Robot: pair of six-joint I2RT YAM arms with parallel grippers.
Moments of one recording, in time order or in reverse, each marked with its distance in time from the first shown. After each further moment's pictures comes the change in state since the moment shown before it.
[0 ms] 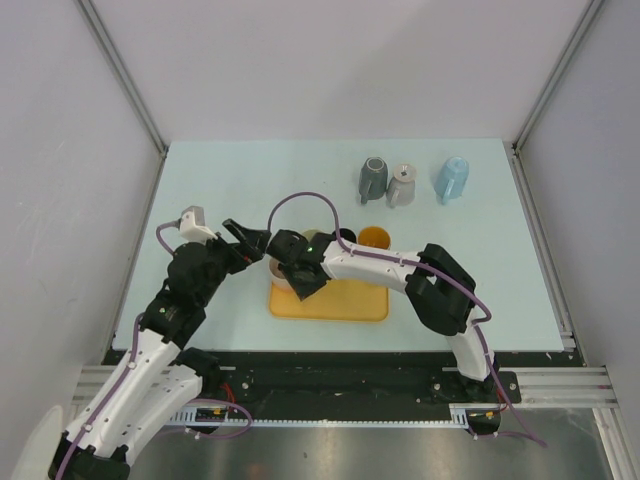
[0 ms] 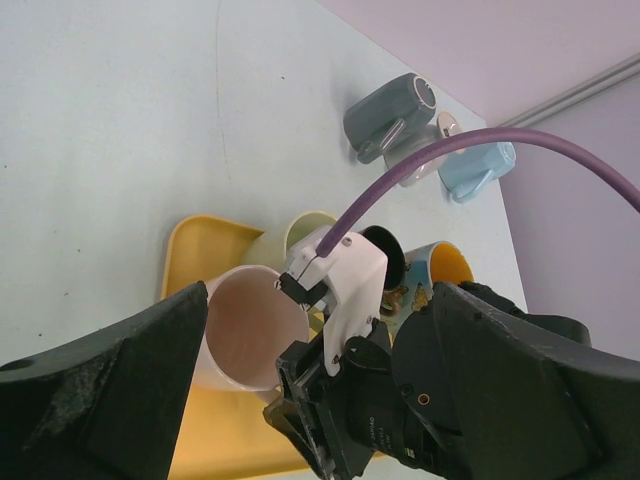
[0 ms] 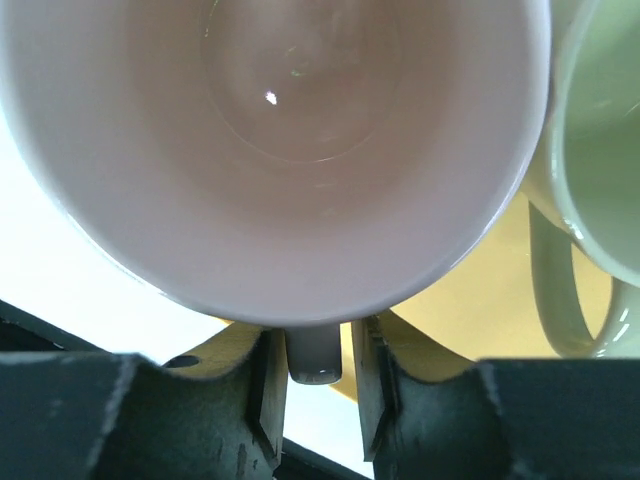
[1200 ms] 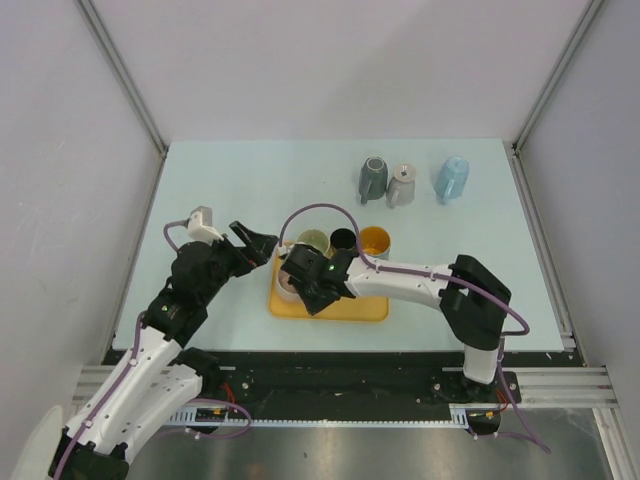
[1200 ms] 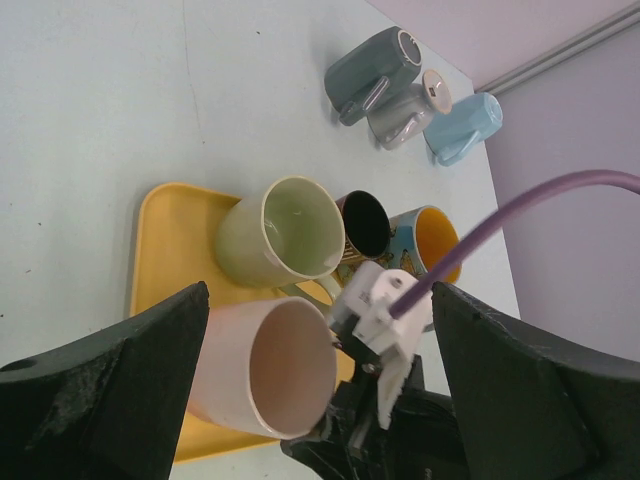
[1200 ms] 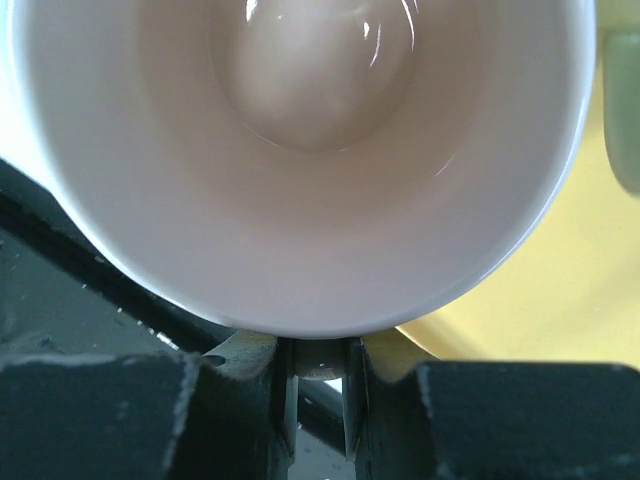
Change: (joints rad) left arm -0.005 0.015 0.001 -0.015 0.072 -0.021; right arm 0.058 -0.244 -0.284 0.136 -0.044 0.059
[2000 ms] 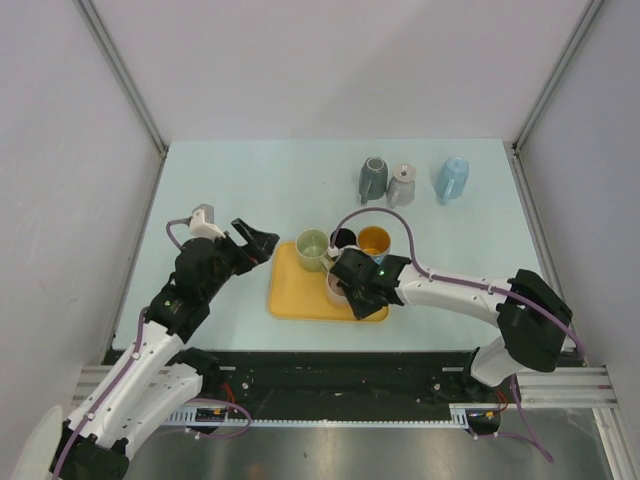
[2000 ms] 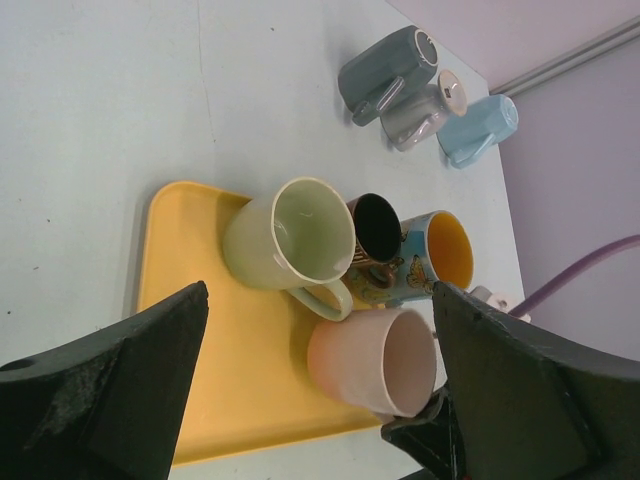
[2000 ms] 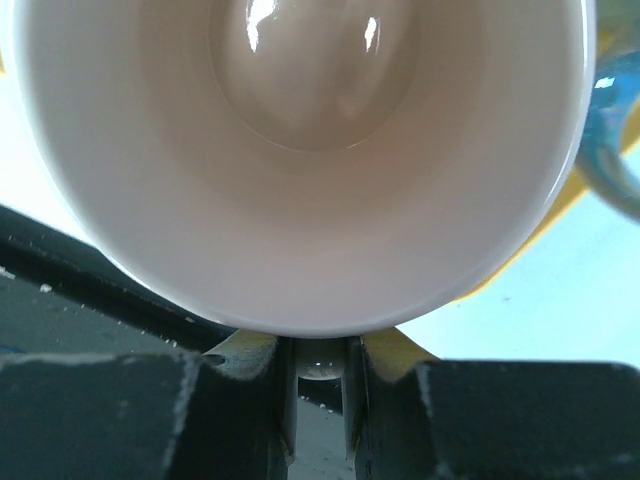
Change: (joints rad) left arm 0.000 0.042 0.012 0.000 -0.018 -0.005; right arm -0.130 -0.290 -0.334 -0.052 0.045 0.033
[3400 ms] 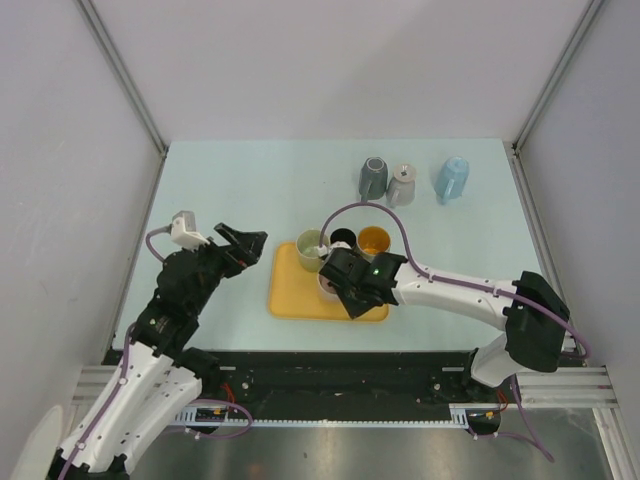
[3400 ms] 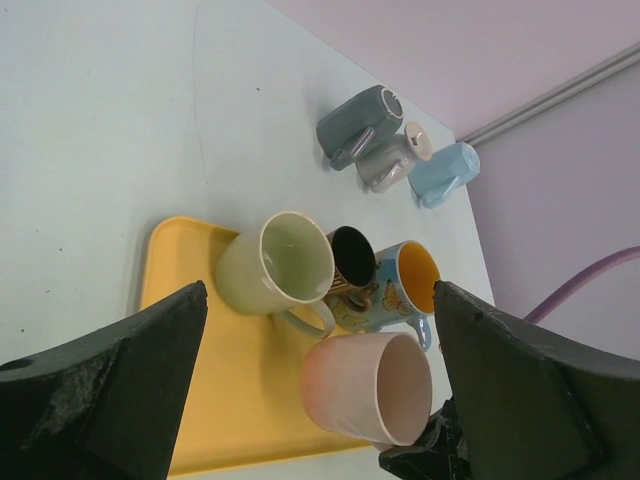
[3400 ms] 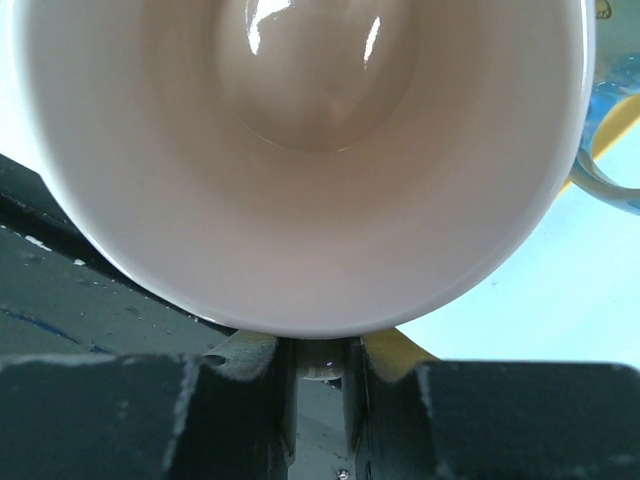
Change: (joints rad) left arm 0.000 -0.151 0.002 -0.038 -0.062 -0.001; right arm 0.098 0.006 0.135 -0.119 0.063 -0.021
